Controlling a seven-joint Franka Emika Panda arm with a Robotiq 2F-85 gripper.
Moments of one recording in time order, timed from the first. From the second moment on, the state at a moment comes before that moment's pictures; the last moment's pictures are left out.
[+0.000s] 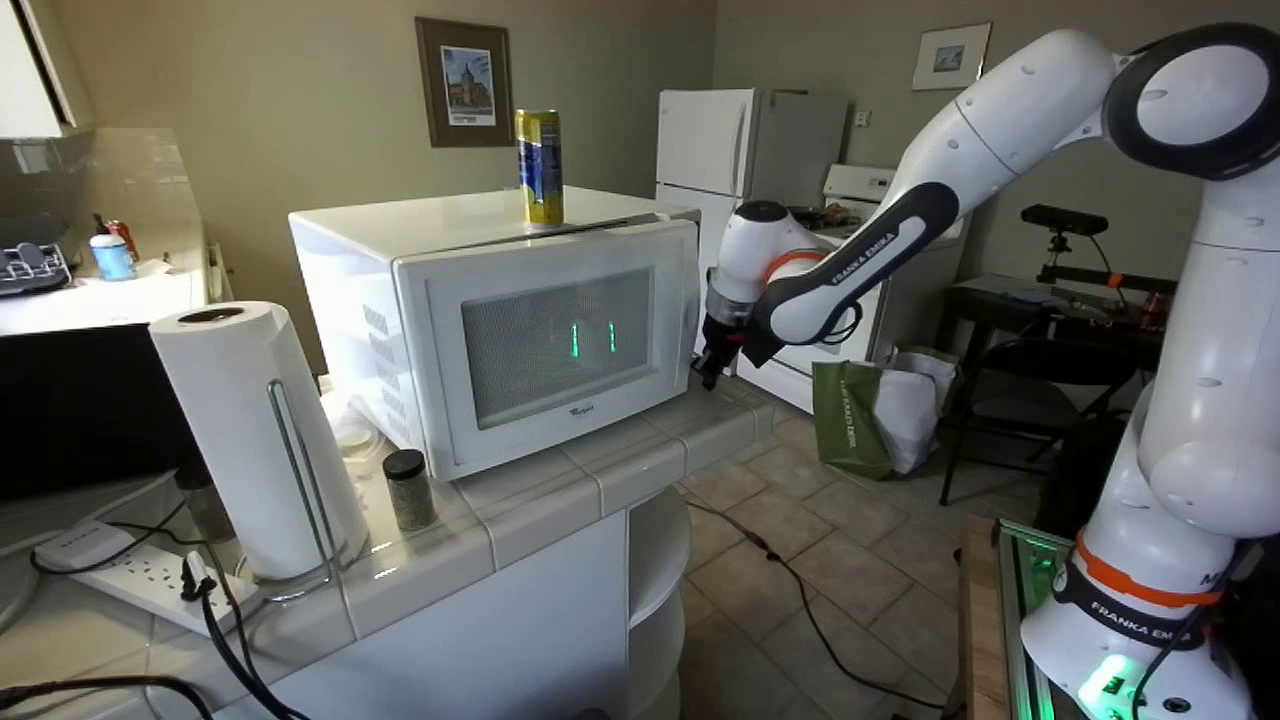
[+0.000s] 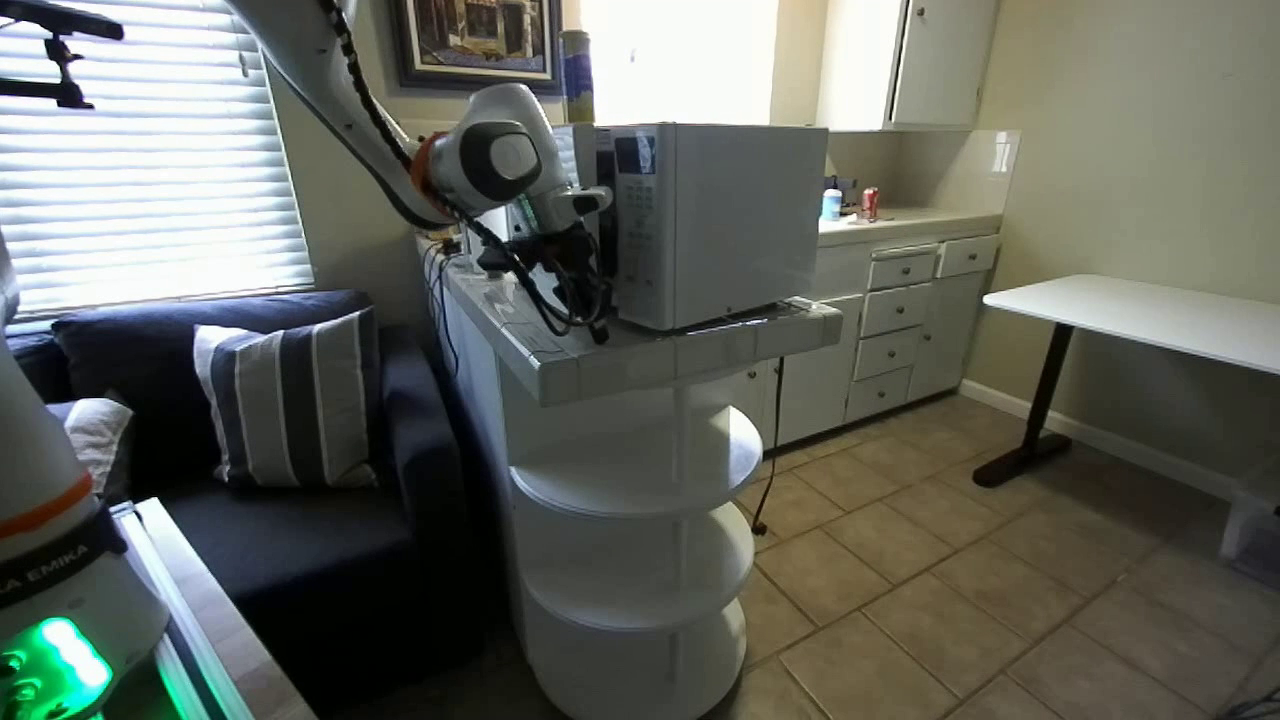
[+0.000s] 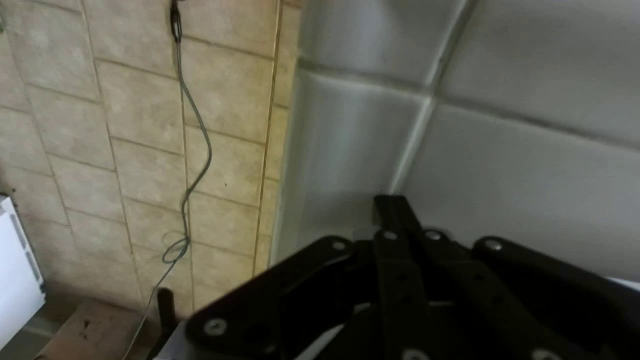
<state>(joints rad) -0.18 0.10 0.01 -2.27 -0.42 2.63 0.34</state>
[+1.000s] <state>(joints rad) -0.13 -0.12 -0.06 -2.08 -0.11 1.93 0.10</state>
